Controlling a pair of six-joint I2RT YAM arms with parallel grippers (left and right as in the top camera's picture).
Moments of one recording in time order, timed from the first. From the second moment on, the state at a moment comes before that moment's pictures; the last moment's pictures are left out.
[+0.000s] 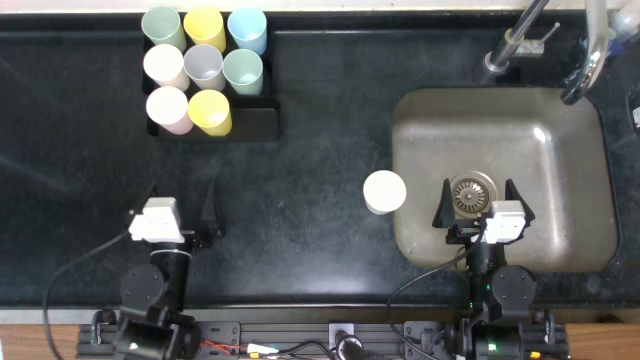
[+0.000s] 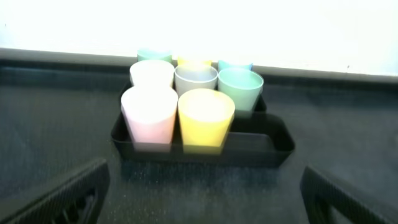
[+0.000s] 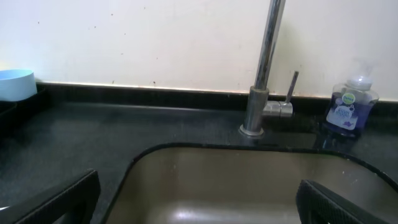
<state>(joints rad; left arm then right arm) -0.21 0.08 0.08 -0.09 -0.18 -0.10 -0.02 0.03 0.02 -0.02 -0.02 -0.02</state>
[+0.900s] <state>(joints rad) -0.21 0.05 0.01 -0.06 -0.22 0.19 -0.02 0.03 0.02 -0.02 -0.02 -0.02</state>
